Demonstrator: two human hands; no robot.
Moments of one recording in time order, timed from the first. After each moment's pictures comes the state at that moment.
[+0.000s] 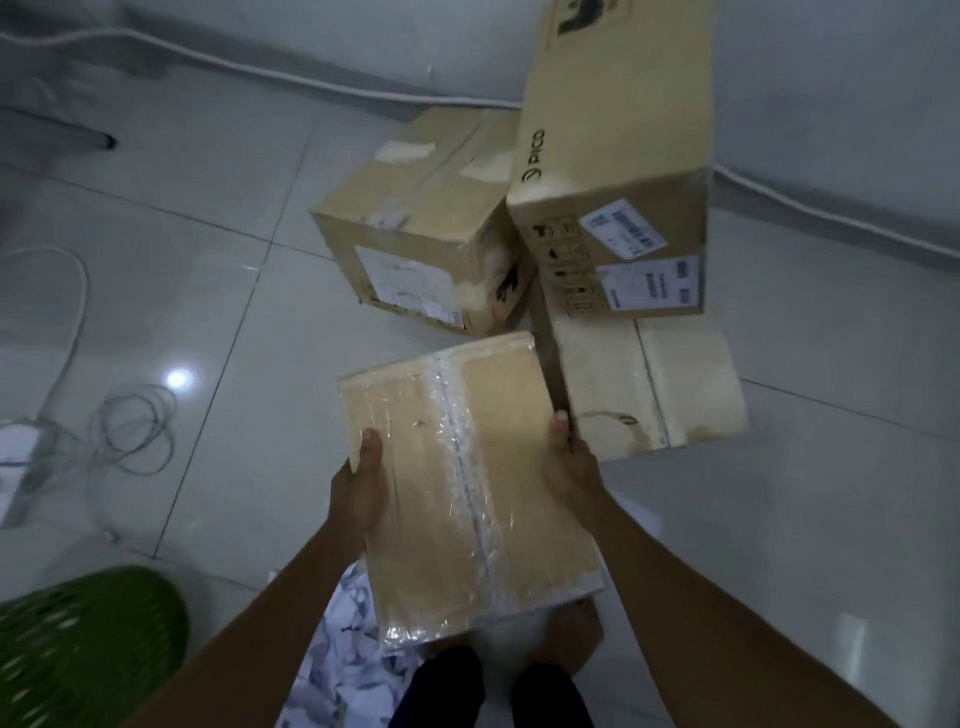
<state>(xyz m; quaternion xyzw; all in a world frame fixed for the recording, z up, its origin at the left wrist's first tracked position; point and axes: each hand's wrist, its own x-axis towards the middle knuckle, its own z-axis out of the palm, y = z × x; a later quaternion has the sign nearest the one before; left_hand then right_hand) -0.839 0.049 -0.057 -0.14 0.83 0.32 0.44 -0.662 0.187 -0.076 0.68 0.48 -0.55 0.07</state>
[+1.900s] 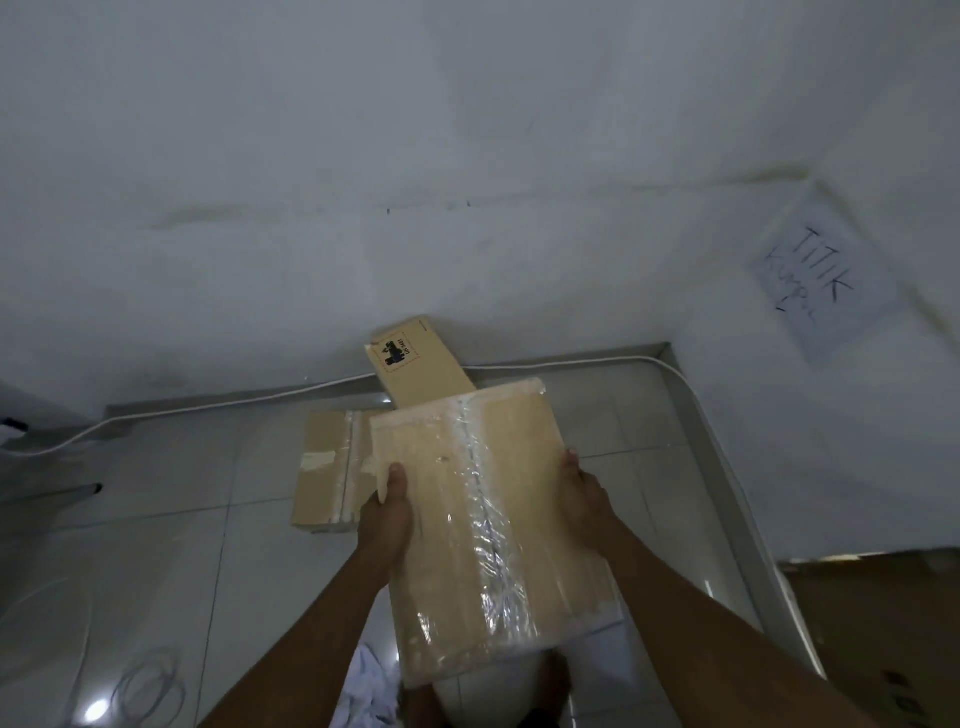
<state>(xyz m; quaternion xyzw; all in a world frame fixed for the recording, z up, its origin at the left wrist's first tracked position) -0.699 0.168 0.373 0.11 0.79 0.33 0.50 -0.479 0.229 0.354 0.76 0.41 -0.49 -0.12</state>
